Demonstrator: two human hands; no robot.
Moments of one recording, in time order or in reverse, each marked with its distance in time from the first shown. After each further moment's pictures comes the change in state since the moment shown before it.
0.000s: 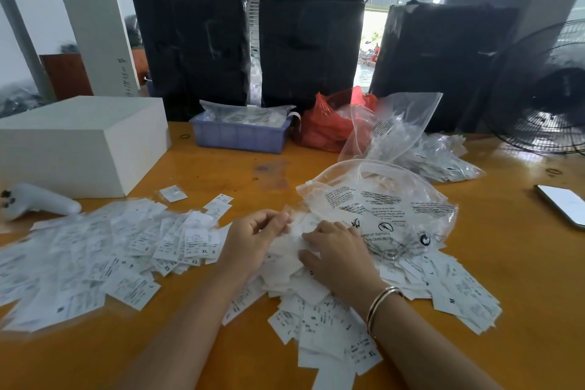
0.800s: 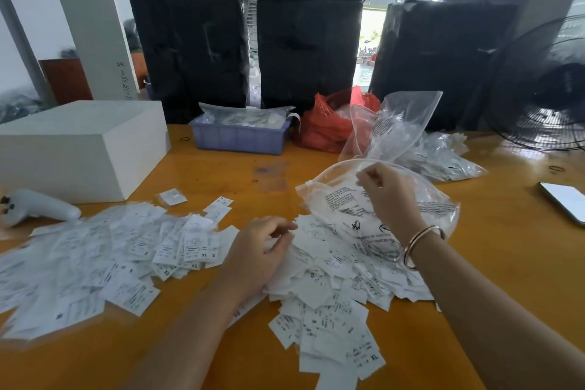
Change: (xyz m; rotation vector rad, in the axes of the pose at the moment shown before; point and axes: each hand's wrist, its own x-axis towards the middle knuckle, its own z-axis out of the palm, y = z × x) left_hand 0.000 -0.017 0.000 0.413 -0.102 0.213; right_hand 0.041 0.070 -0.052 0.559 0.453 0.273
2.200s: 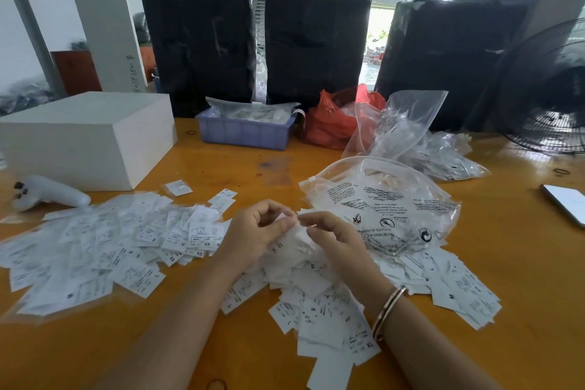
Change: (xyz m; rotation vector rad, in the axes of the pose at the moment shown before) left_hand 0.006 0.007 -0.012 -0.374 0.025 -0.201; right_hand -0.088 -0.036 0.035 0.477 -0.414 0.154
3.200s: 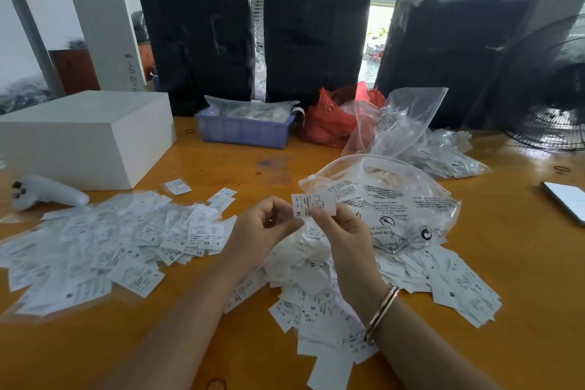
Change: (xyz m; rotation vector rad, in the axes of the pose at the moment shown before) left_hand -0.004 0.006 0.009 -0.086 -0.004 0.078; right_hand -0.002 -0.013 0.010 0.428 0.248 0.054
